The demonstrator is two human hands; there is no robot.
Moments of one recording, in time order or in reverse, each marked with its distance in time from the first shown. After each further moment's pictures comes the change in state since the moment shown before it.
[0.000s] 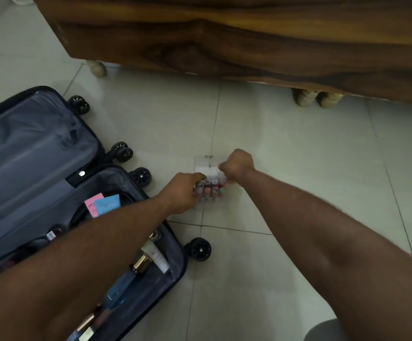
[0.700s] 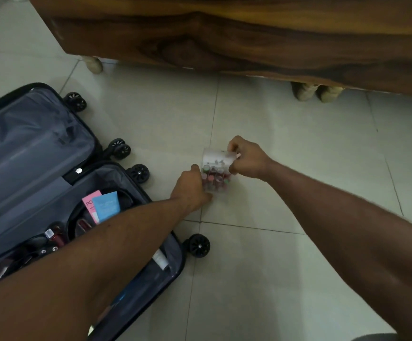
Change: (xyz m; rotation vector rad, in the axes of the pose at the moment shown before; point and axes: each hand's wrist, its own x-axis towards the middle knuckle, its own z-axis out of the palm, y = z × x) left_hand 0.017 0.012 0.038 -0.093 0.130 -0.254; right_hand -0.023 0.017 -0.052 0.053 -0.168 -0.313
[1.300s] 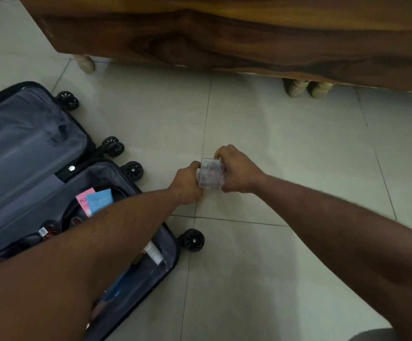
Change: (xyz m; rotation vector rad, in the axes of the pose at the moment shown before) left_hand 0.006 -0.001 0.000 -0.092 -0.143 0.048; right_hand -0.022 0.020 0.028 -0.373 -0.026 -0.248
